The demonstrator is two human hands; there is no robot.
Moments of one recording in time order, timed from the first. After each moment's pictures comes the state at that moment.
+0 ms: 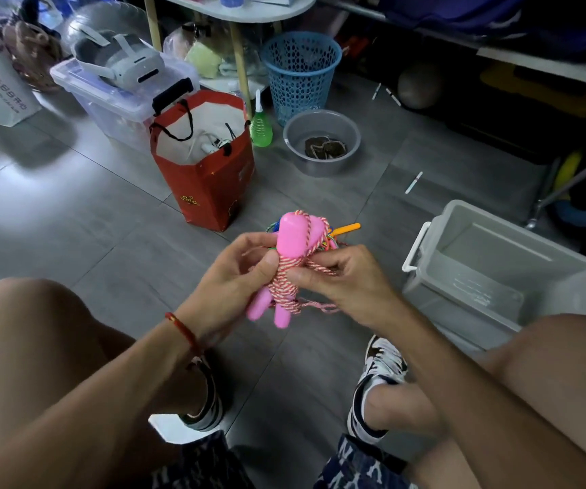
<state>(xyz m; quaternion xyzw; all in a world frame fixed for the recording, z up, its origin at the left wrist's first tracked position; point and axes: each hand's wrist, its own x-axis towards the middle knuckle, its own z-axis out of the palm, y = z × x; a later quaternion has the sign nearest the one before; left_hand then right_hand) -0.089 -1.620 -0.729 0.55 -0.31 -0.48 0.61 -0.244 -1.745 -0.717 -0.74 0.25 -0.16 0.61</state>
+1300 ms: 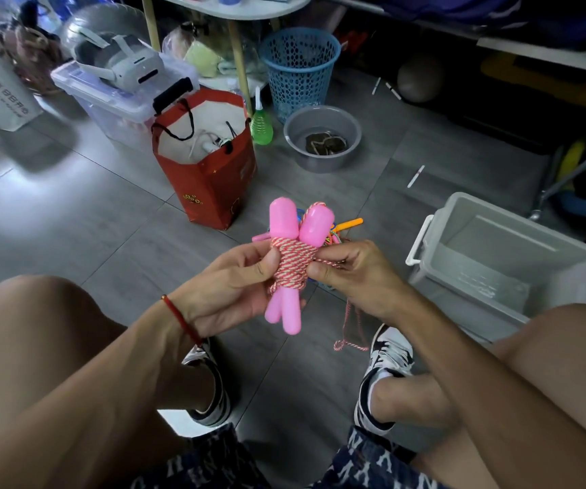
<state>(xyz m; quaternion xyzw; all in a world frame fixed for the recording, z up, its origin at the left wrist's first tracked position) -0.080 -1.617 -0.713 0.40 -0.22 -0.69 0.56 -0.248 -1.754 -0.735 -0.74 0.20 -0.16 0.62</state>
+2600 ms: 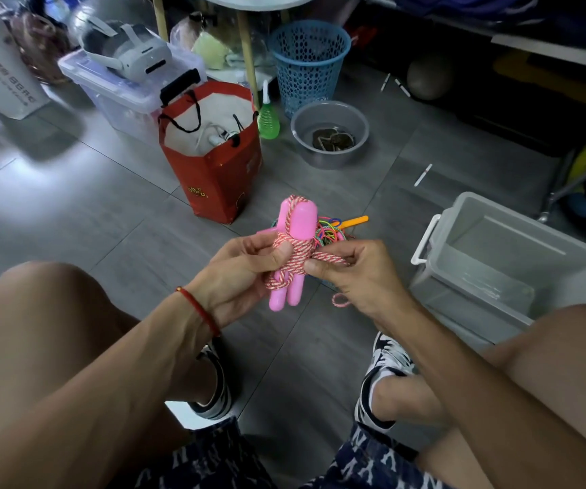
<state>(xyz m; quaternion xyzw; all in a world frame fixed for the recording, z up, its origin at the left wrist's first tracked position) -0.078 -1.624 -0.723 0.51 -0.23 -0.60 0.58 -0.240 -1.740 -0.733 -0.68 0.37 -0.18 0.61</state>
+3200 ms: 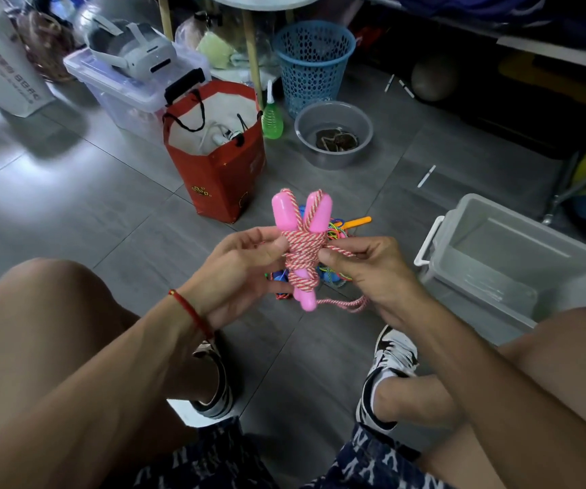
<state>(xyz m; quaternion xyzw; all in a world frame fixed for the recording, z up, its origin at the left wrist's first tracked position) -0.079 -1.618 -0.710 0.49 -0.18 -0.60 0.60 -0.239 -1.746 -0.732 -0.62 0.35 -0.21 0.67</state>
